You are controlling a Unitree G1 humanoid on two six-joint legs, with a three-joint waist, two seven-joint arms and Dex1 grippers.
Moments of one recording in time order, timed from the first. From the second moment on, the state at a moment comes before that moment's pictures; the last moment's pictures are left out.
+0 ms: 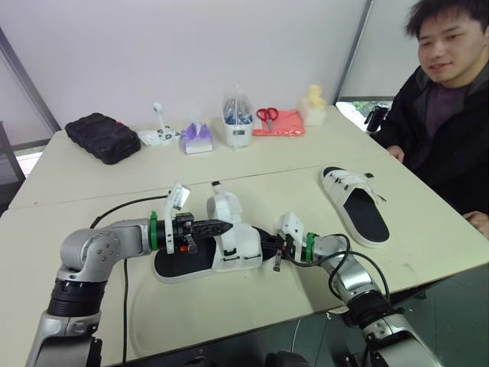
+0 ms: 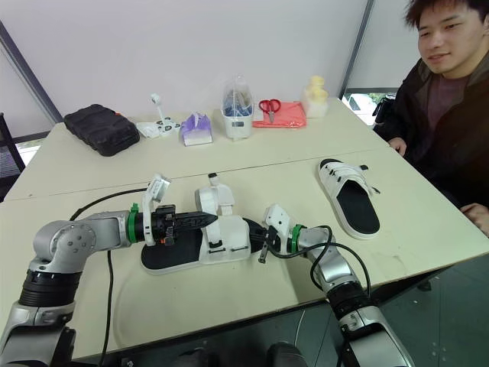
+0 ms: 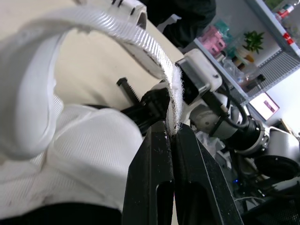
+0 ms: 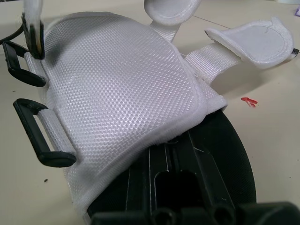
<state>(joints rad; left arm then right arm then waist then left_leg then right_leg) -0.49 0.56 0.09 -0.12 -0.93 1.15 -0.81 -0.47 -0.32 0.22 0.44 0.14 -0.10 1.03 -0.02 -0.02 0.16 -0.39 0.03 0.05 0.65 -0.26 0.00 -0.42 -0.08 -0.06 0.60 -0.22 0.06</state>
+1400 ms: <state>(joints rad) -0.43 0.59 -0.04 -0.23 -0.71 0.89 -0.89 -0.47 -0.31 0.22 0.44 0.14 -0.10 1.02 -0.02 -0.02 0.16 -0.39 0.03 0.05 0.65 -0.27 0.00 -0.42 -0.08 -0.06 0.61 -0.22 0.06</state>
